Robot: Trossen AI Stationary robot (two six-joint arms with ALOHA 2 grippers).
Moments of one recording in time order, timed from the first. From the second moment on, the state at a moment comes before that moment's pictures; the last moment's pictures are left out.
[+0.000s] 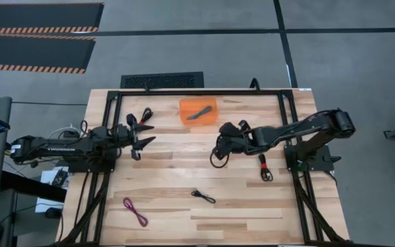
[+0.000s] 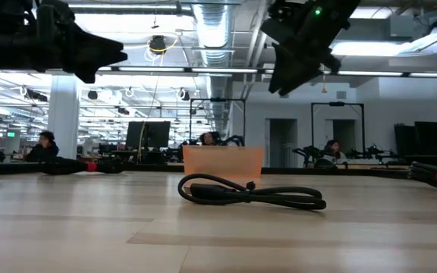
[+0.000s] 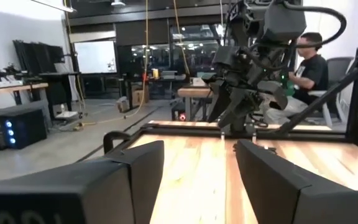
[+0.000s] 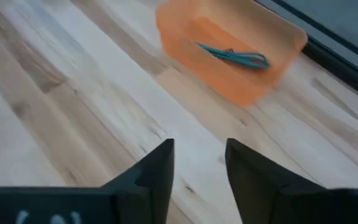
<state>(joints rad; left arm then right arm) 0.14 0.46 0.03 0.57 -0.08 0.03 0.13 1.52 1.13 -0.62 0.63 0.73</state>
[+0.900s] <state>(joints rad) 0.13 1.11 0.36 0.57 0.12 0.03 0.27 1.54 1.13 -1.26 0.05 1.16</state>
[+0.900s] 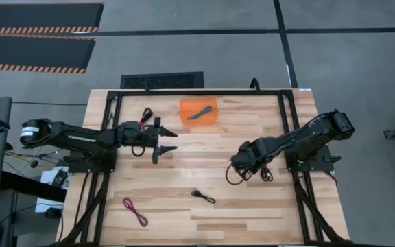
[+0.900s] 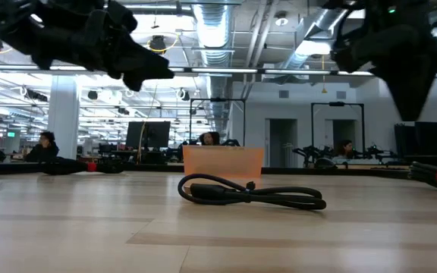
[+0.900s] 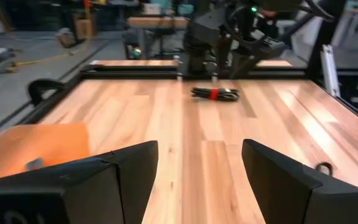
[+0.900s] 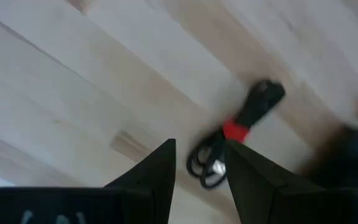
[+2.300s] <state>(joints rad) -0.05 1.70 0.72 0.58 0.07 0.17 0.50 1.54 0.75 -0.94 -0.07 1.48</state>
